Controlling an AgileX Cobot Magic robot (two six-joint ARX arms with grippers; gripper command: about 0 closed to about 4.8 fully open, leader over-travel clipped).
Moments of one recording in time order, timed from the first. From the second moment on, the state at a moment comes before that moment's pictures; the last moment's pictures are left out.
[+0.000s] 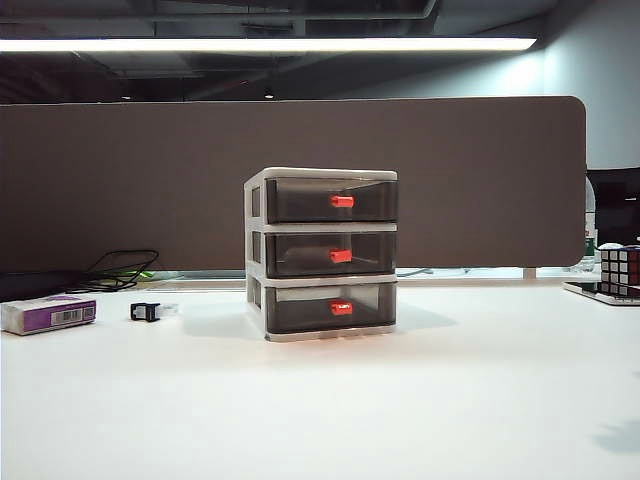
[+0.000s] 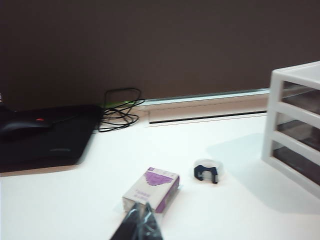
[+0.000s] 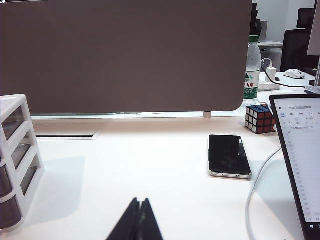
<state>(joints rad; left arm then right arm) -0.04 0.00 0.00 0.06 0.04 0.09 -0.02 0.00 0.01 0.11 -0.03 0.03</state>
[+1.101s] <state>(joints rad) -0.04 0.00 0.00 0.05 0.04 0.07 -0.02 0.00 0.01 -0.02 -0.02 0.03</state>
